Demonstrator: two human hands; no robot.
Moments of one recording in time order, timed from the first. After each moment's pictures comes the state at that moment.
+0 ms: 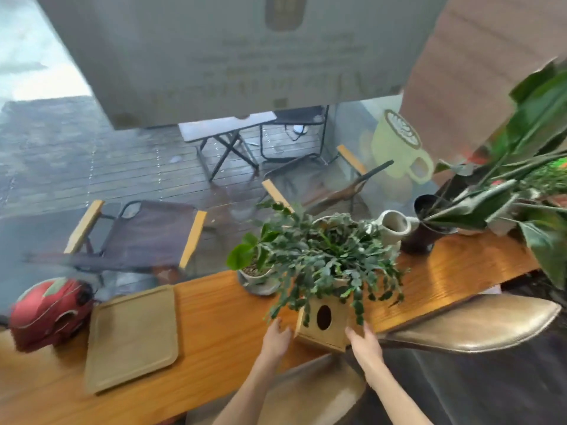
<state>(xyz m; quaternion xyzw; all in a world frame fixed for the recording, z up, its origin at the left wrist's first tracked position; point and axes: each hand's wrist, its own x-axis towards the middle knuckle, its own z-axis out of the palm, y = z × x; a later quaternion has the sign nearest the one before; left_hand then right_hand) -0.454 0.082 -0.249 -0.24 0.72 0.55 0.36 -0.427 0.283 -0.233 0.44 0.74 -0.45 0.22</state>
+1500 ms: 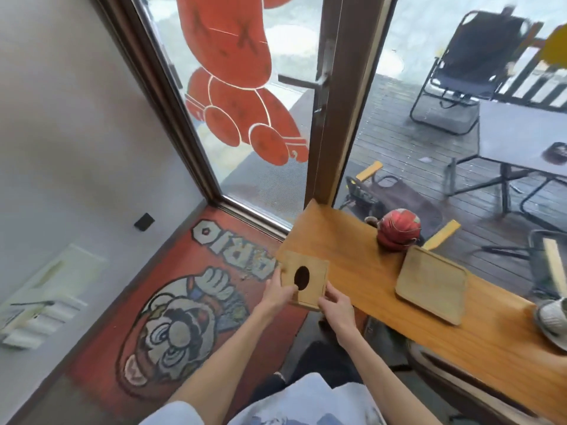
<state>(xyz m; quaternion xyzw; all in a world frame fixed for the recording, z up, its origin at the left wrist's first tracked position) -0.069 -0.508 -0.144 -0.50 0.64 0.58 0.06 -0.155 -0.367 -0.151 -0.06 0.79 -0.47 0.40</state>
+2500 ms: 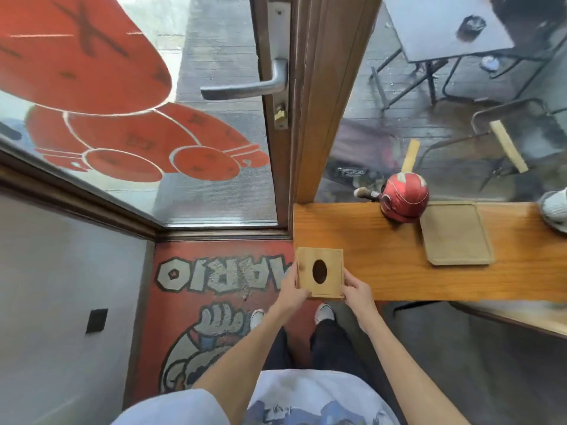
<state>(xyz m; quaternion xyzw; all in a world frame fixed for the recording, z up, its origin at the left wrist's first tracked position) -0.185 -0.699 -0.220 -0.26 0.66 0.66 0.25 -0.222 -0.526 -0.235 0.26 0.72 -0.56 0.33</state>
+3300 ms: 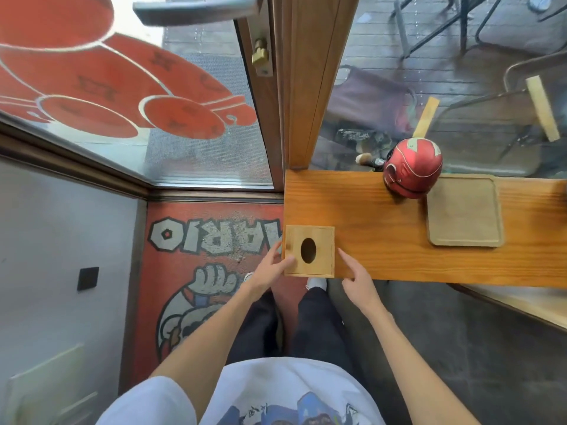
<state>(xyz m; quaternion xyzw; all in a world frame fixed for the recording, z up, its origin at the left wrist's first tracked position) -0.183 -0.714 -0.266 -0.32 0.62 0.63 0.33 -0.221 -0.471 -0.277 0.04 0.83 -0.41 0.38</state>
